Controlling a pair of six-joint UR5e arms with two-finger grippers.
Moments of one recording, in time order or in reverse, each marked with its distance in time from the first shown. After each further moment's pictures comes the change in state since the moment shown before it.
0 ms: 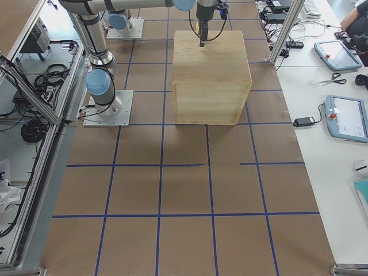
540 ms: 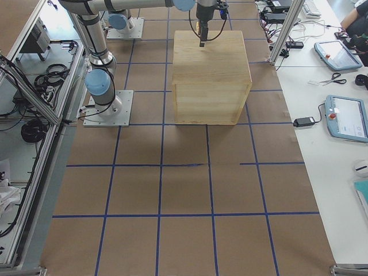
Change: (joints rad) left arm -0.002 0.009 -0.006 -0.002 0.010 0.000; right arm 0.000 0.000 0.000 0.000 0.000 0.000
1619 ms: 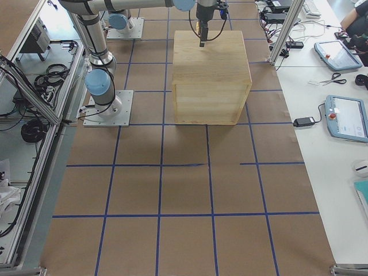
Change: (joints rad) left arm 0.009 0.014 0.005 -0.045 0.002 -0.008; right arm 0.000 0.000 0.000 0.000 0.000 -0.001
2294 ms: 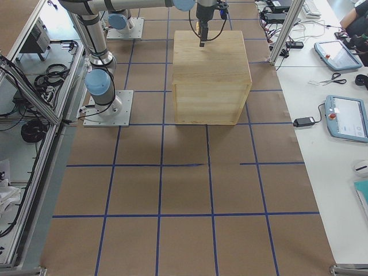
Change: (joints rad) left arm -0.021 -0.021 0.002 0.060 -0.009 -0.058; right arm 0.000 0.000 -0.001 0.000 0.000 0.000
